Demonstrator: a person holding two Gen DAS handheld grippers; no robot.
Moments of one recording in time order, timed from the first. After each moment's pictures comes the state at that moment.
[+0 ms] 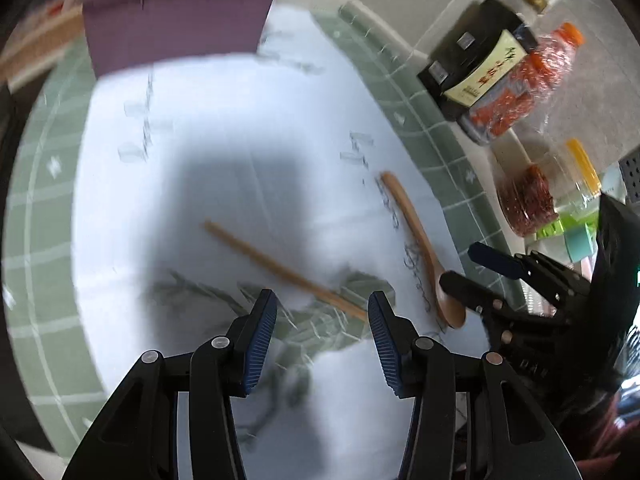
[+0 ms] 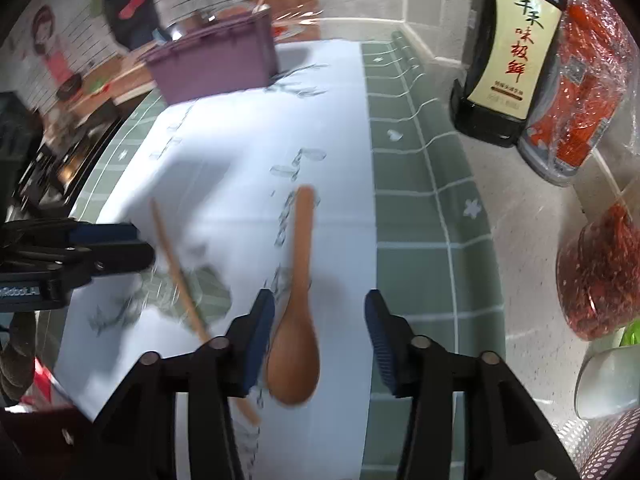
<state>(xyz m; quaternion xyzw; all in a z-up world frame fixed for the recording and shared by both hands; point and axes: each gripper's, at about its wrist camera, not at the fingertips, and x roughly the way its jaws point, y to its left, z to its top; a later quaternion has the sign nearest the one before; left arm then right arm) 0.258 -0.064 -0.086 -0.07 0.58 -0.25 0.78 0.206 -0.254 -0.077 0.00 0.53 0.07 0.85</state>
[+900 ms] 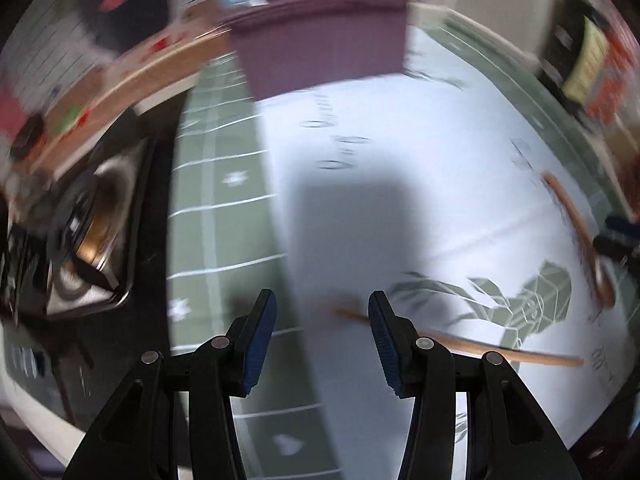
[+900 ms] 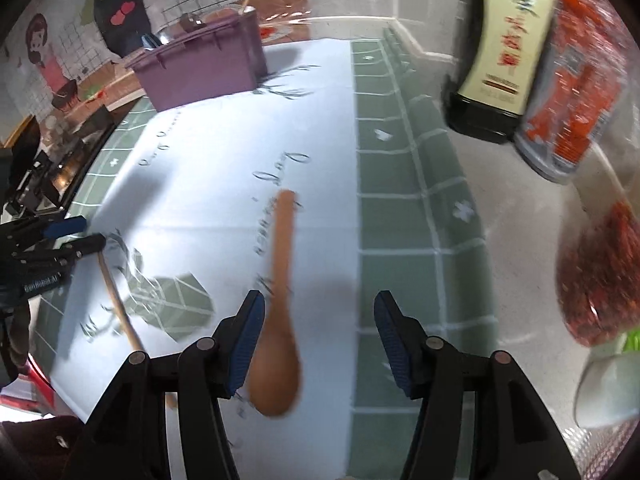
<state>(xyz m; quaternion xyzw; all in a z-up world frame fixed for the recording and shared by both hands) 0.258 0.021 -0.080 0.07 0.53 -0.07 0.84 0.232 -0.255 -0.079 0.02 0.53 0.07 0.85</state>
